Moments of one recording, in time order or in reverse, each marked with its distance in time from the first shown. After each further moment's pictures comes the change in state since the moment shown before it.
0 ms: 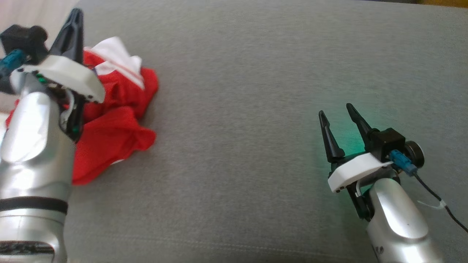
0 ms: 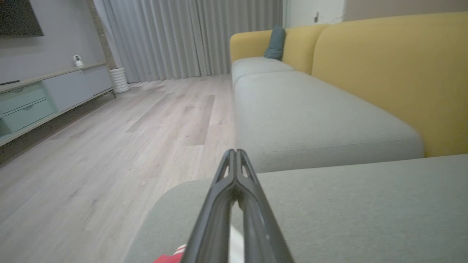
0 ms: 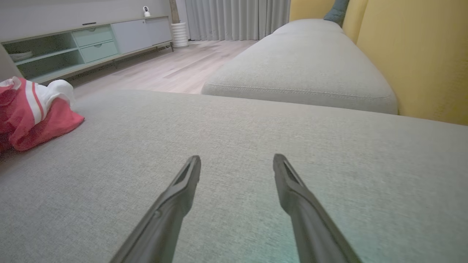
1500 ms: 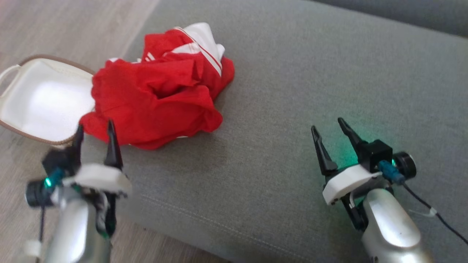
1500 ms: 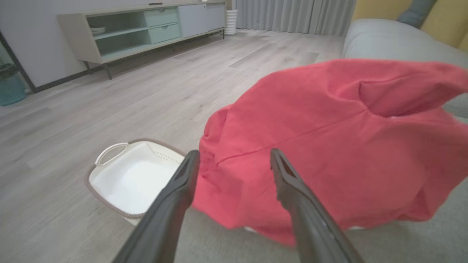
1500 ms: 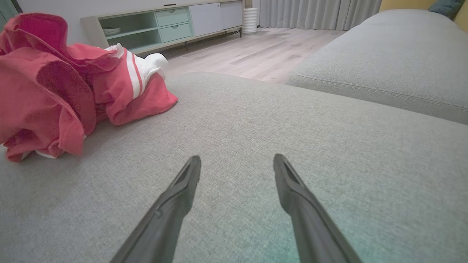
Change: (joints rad) left arm 0.577 -0.174 0.185 -0.359 0.078 0.186 -0.001; right arm 0.039 0.018 0.009 0.029 -0.047 0.000 0.003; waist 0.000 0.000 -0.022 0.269
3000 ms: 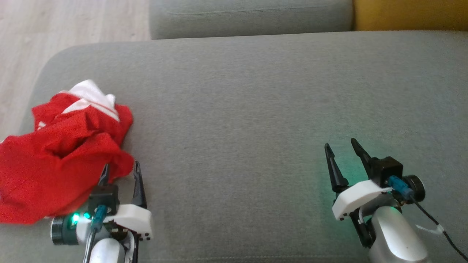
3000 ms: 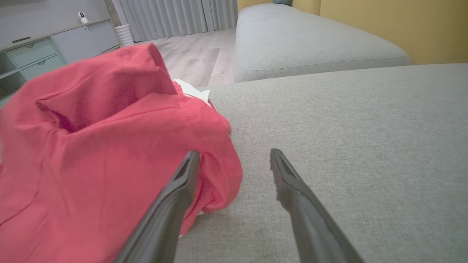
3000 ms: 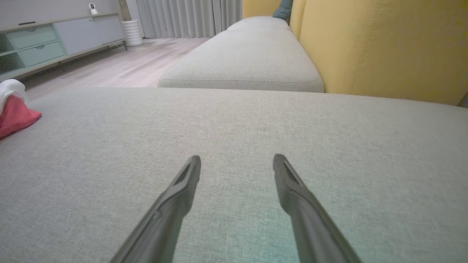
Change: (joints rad) left arm 0.150 0.002 -0.143 -0.034 0.107 0.132 0.000; right arm 0.053 0.005 -0.079 0.052 0.009 0.000 0.000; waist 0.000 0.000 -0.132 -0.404
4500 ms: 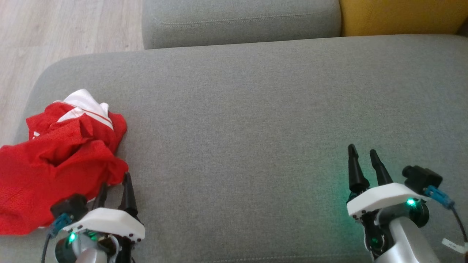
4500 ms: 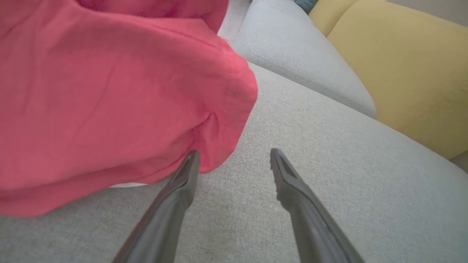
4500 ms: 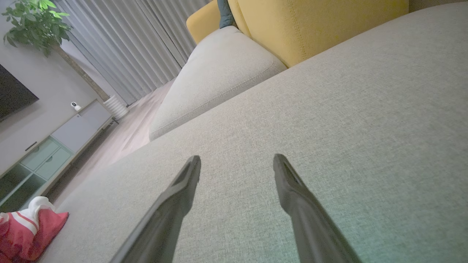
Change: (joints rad) left arm 0.035 -0.032 0.097 -0.001 -0.444 -0.131 0.105; right arm 0.084 0.005 -0.046 -0.120 0.490 0.000 0.104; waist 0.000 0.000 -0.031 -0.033
